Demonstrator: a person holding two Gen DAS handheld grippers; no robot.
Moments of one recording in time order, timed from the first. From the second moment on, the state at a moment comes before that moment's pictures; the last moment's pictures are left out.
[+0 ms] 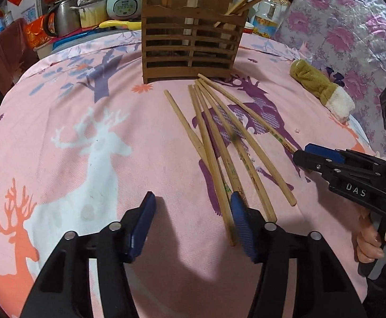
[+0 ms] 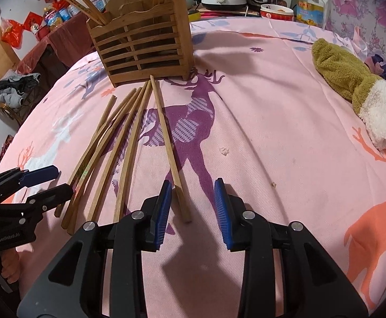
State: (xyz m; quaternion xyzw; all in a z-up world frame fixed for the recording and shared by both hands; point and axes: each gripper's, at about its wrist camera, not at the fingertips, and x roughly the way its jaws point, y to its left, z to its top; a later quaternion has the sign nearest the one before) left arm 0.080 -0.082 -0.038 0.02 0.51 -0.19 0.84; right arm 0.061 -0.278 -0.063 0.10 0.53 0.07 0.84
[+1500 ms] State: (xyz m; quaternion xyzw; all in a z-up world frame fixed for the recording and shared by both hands) left arm 0.052 -0.072 0.008 0.02 0.40 -0.18 0.90; right arm 0.035 -0.277 -0.002 0.07 0.40 0.08 0.91
